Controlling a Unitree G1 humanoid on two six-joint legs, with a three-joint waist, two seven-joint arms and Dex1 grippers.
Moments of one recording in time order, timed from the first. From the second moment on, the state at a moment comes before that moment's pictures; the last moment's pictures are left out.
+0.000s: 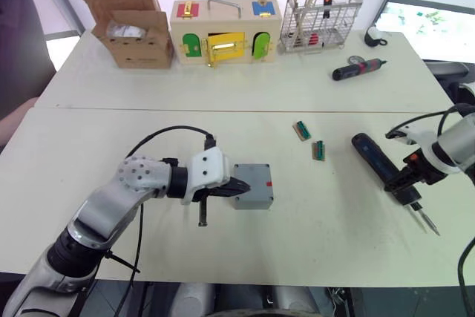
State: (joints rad) left arm -0.37 0.68 -0.30 -0.50 -0.36 0.55 -0.99; right arm -0.81 -1.19 0.61 0.44 -0.06 0.97 1.48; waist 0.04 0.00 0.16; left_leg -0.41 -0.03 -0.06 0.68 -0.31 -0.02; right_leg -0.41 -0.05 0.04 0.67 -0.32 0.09
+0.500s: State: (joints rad) left arm -0.43 0.66 -0.28 -0.34 -0.35 0.49 -1.06; right arm -0.77 -1.17 0.46 0.46 -0.02 0.99 1.49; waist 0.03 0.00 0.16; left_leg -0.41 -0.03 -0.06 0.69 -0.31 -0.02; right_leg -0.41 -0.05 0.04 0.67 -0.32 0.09
